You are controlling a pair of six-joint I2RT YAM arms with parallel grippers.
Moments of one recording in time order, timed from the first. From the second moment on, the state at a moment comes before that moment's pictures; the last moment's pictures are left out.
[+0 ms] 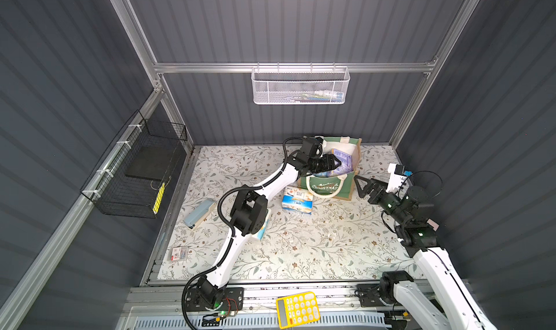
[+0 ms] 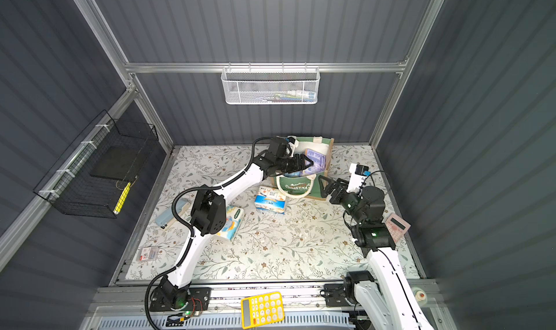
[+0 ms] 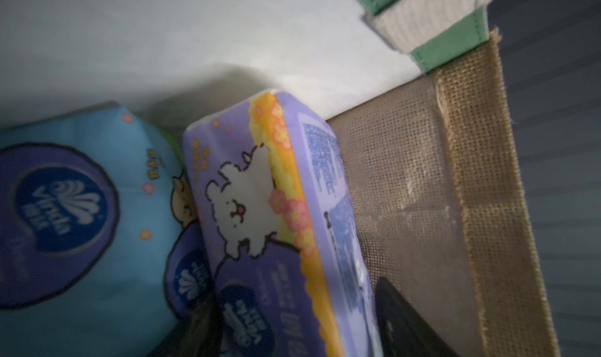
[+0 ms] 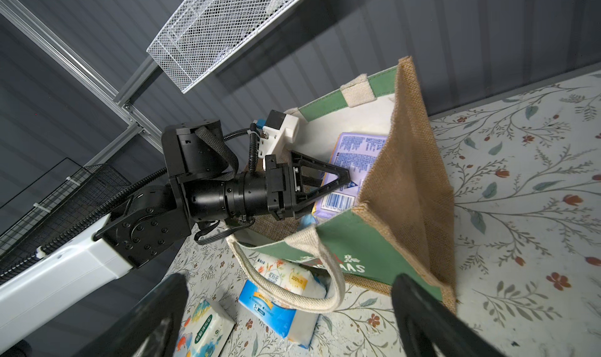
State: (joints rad) left arm -0.71 2.43 2.23 -0.32 0.44 -0.69; right arm 0.06 0.75 0.63 -0.03 -0.37 0.51
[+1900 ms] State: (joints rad) left arm -0.59 1.72 1.15 -0.15 0.06 -0.51; right arm 0.04 0.52 0.34 -0.01 -0.44 0.65
